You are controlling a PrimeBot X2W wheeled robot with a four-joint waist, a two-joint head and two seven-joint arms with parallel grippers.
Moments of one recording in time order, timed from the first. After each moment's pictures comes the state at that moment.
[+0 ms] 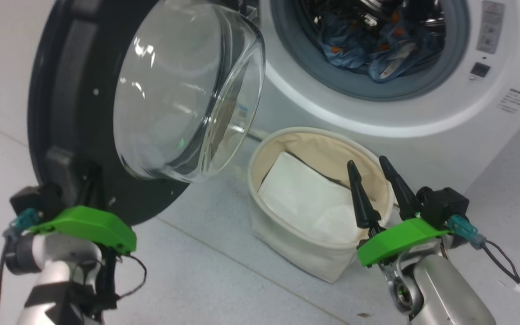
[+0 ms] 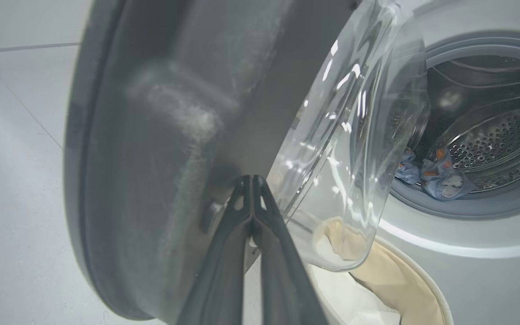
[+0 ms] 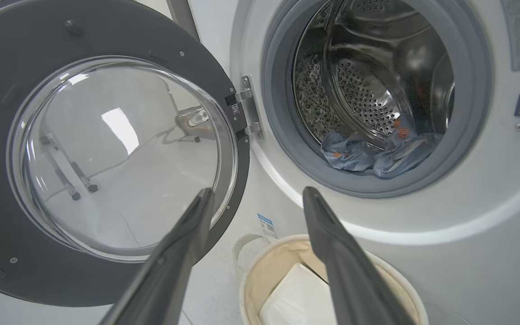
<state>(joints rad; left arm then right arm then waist) -0.34 0.18 -0.11 0.21 -0.46 0.21 0.08 -0.33 -0.07 0.27 0.34 0.34 0.13 -0.25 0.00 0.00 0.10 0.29</state>
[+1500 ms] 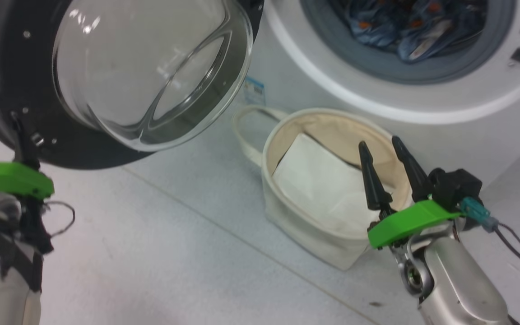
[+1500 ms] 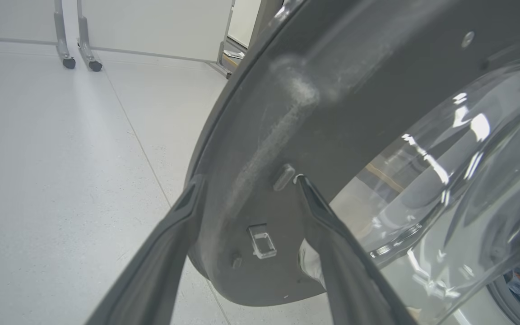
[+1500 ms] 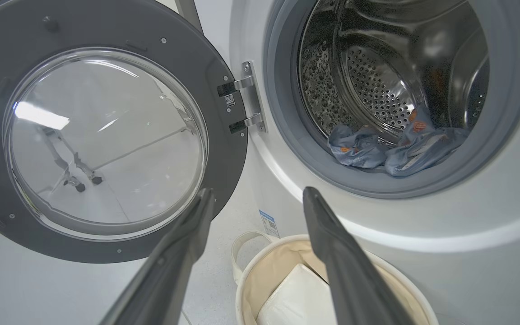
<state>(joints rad) -0.82 0.26 0.06 1.04 -0.59 -0.07 -0.25 -0.40 -0.11 0.27 0.36 0.35 0.13 -0.25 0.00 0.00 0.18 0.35</state>
